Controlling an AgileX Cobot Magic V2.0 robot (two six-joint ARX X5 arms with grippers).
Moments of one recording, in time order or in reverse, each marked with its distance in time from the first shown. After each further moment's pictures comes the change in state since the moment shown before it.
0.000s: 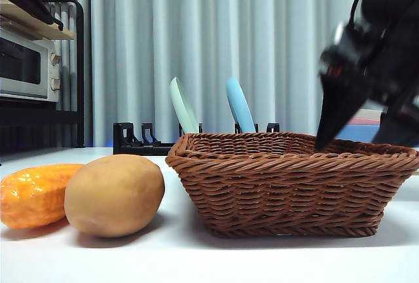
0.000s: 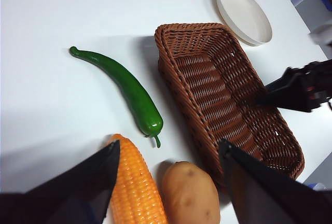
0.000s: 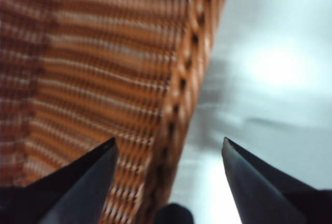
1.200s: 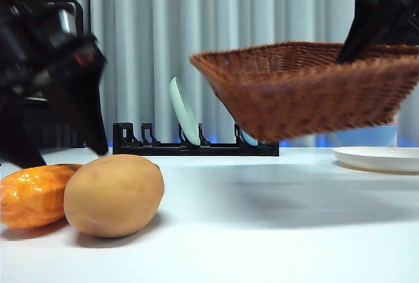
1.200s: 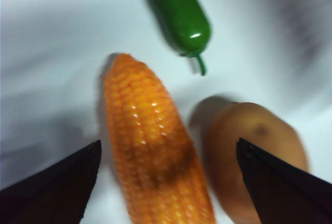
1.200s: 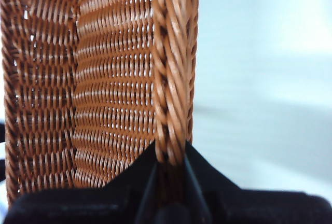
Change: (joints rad) left arm -0.391 0.383 0.000 0.019 -0.422 -0.051; right arm -0.093 -0.195 0.151 -0.058 -0.114 0.079
